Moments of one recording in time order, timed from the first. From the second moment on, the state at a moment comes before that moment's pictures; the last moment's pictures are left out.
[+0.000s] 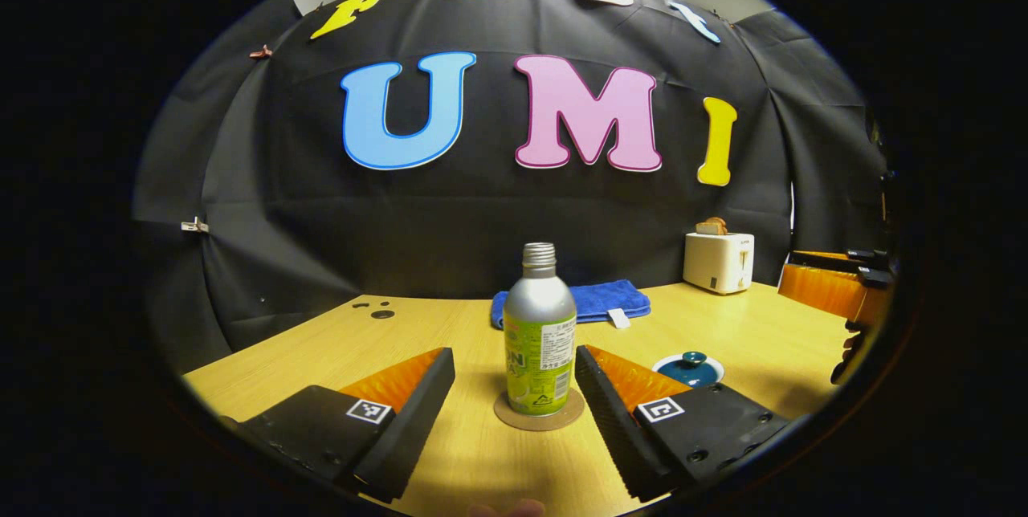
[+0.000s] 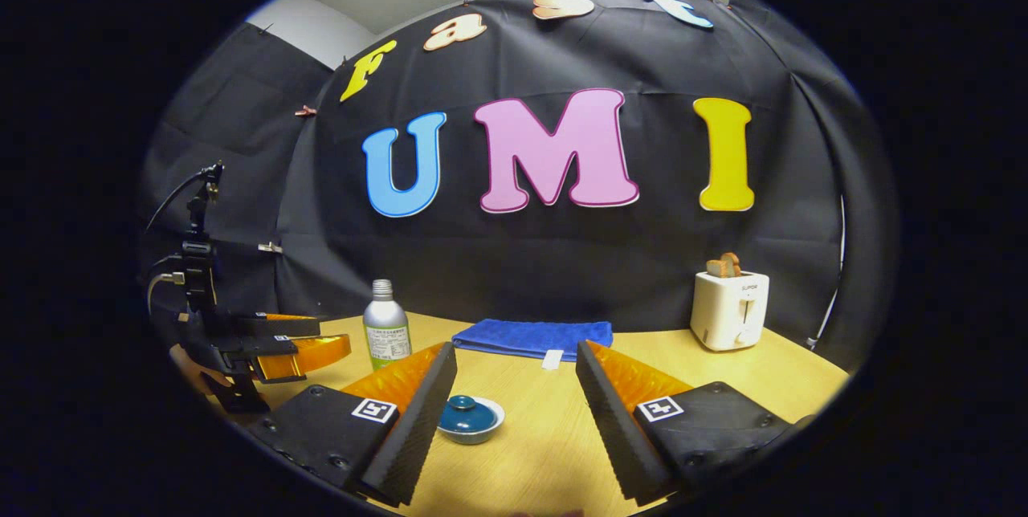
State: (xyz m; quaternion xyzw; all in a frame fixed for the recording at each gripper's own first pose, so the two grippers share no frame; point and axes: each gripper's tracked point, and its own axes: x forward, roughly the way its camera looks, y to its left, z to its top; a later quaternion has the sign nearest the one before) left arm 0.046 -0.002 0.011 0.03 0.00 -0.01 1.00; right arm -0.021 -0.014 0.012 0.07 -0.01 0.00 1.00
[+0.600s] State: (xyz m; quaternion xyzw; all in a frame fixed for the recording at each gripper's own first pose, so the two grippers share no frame) left arm 0.042 -0.010 0.012 0.04 0.00 0.00 1.00; right arm -0.036 -0.038 0.007 0.07 -0.01 -0.02 1.00
